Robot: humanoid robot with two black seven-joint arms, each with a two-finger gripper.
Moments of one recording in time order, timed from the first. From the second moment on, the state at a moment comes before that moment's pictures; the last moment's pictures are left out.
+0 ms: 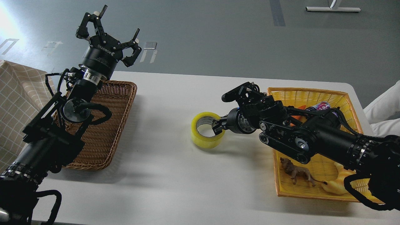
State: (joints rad) left arm -0.59 0.28 -1.19 -0.94 0.14 -0.49 -0.24; right arm 1.04 -0.05 0.20 0.90 -1.75 0.49 -0.10
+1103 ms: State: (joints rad) left arm -0.59 0.29 -1.19 -0.94 0.14 -0.49 -0.24; right arm 1.03 -0.03 0.21 0.89 -1.74 0.49 -0.09
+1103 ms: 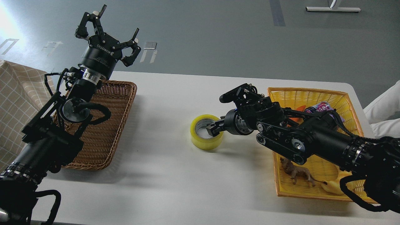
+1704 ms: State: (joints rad) left arm -0.57 0.29 -1.19 -0.94 0.14 -0.49 -0.23; right arm 1.02 -0.24 0.47 1.23 -1.73 0.49 -0.10
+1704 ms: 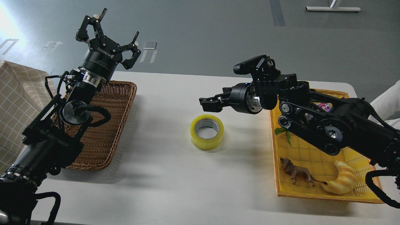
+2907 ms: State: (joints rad) left arm -0.57 0.29 -1.18 -0.94 0.15 -0.49 -0.23; right arm 0.53 -0.14 1.67 1.37 -0.95 0.49 -0.09
